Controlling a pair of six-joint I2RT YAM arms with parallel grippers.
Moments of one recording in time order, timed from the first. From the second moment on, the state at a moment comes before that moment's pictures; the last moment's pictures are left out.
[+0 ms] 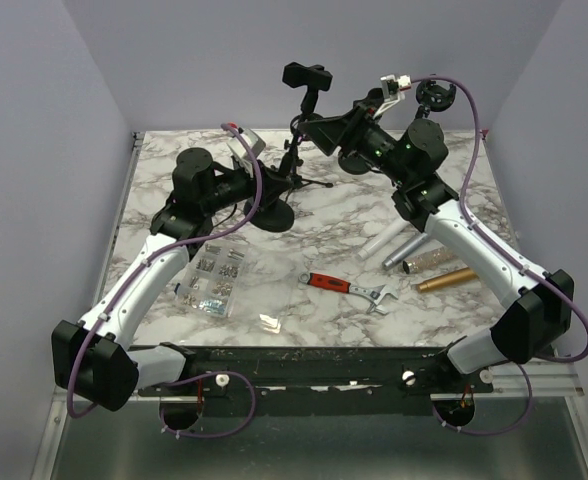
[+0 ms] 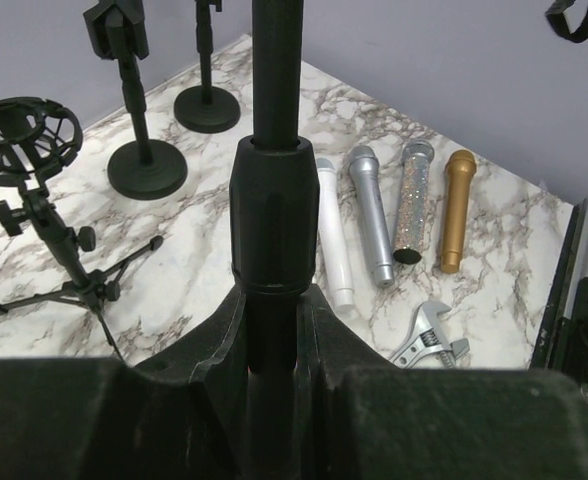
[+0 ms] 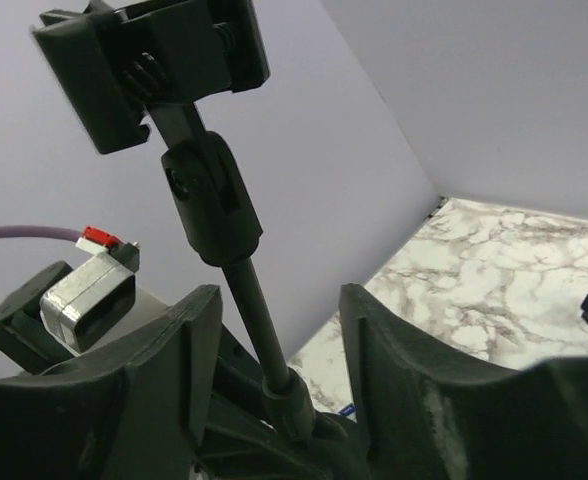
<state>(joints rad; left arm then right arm) -0.39 1.23 1.09 0.06 0.63 -0.11 0.55 1.48 1.37 0.39 -0.35 0.69</state>
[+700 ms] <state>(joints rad) -0.46 1.24 1.14 0.02 0.61 -0.16 0.55 1.52 1.31 0.44 -0.33 0.67</state>
